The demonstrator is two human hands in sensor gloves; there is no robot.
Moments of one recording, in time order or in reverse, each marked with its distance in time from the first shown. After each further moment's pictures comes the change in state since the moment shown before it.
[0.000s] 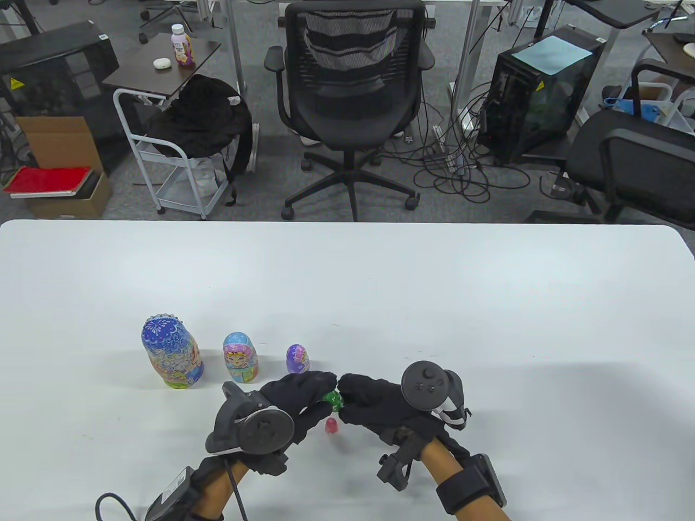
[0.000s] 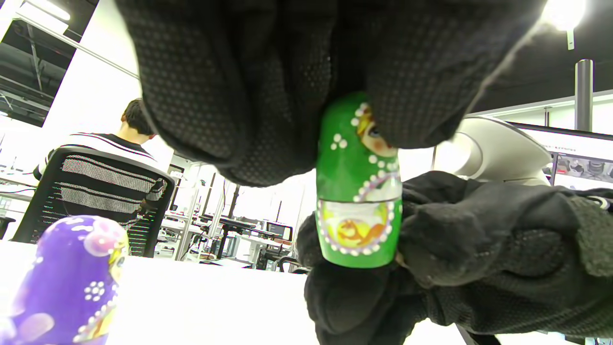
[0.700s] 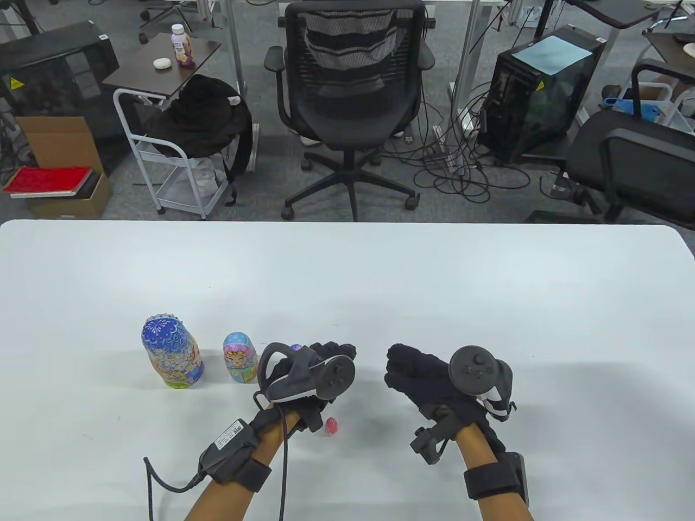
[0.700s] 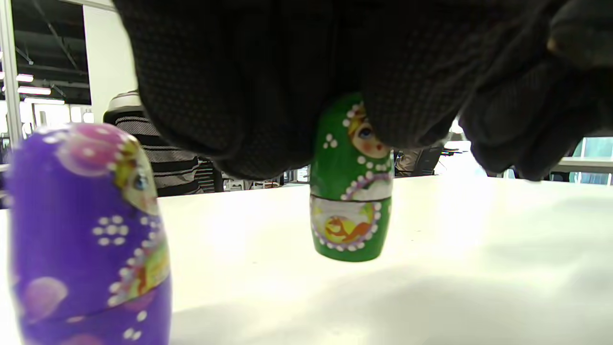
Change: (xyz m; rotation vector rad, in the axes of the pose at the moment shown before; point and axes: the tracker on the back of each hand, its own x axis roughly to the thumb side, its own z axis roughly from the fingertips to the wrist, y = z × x) left_hand -0.004 -0.065 -0.080 -0.314 0.110 -0.280; right_hand -0.023 -0.068 0.016 -0.220 0.086 0.070
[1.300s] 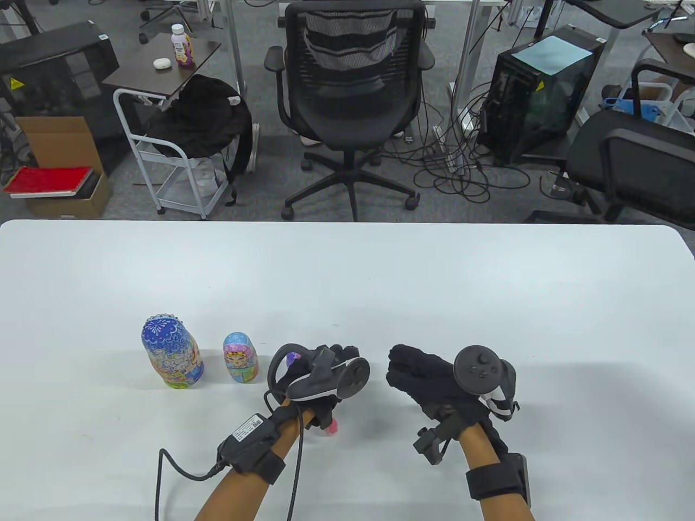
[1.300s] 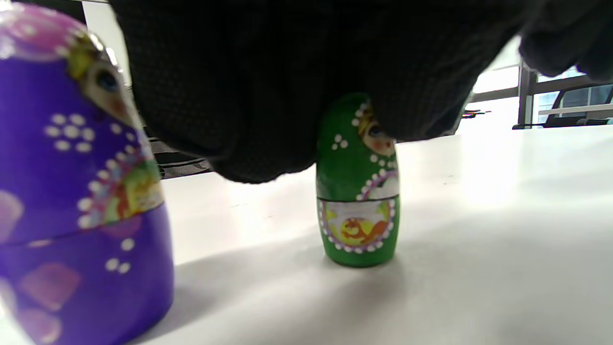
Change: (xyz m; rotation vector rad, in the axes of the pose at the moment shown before) left_hand 0.007 -0.027 -0.016 -0.071 0.053 -0.086; right_hand -0.001 0.002 0.000 0.025 -0.016 -0.032
